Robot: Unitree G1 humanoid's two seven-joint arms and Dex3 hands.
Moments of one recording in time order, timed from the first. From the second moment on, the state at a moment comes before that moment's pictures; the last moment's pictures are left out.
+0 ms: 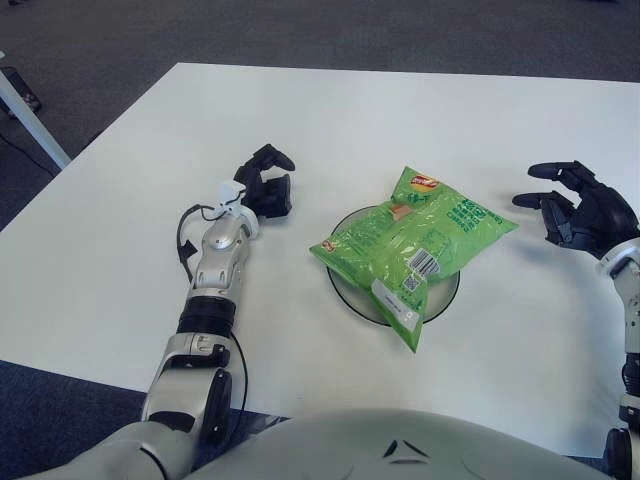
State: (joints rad) left arm -0.35 0.09 0.08 0.39 -0.12 -0.14 -0.20; right arm -0.07 -0.50 -0.44 -0.01 0.32 0.29 0.40
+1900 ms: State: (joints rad) left arm -0.36 0.05 0.06 0.40 -0.10 -0.18 -0.11; right arm -0.24 -0.28 -0.32 0.26 0.18 0.03 0.00
